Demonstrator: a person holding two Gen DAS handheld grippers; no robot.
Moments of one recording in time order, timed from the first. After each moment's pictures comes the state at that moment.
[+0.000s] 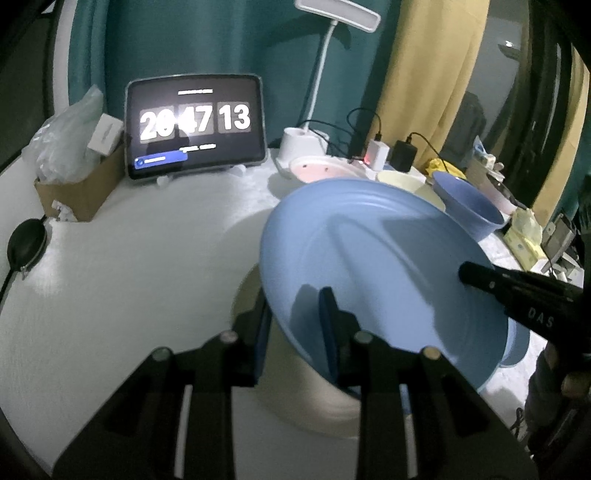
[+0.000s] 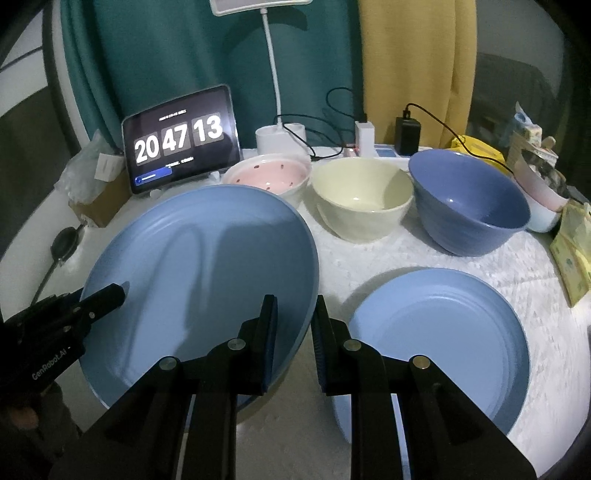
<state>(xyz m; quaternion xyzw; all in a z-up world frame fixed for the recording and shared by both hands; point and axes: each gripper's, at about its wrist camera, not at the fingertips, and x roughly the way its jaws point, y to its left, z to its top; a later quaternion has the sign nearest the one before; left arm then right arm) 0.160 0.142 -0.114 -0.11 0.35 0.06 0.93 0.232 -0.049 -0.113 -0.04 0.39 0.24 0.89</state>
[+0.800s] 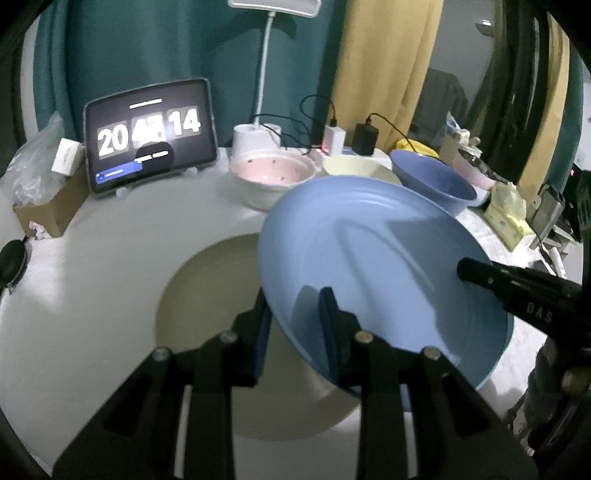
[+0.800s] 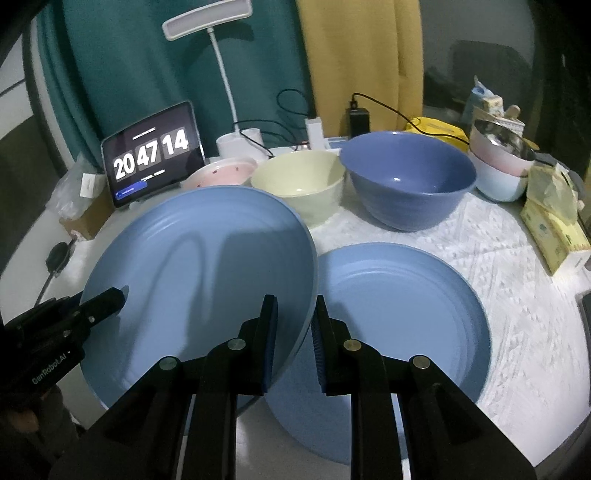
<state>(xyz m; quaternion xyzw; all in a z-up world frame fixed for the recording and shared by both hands) 0.173 0.074 -0.115 -0.07 0.36 0.03 0.93 0.231 -0.120 -0.120 0.00 0.39 0.21 0.90</state>
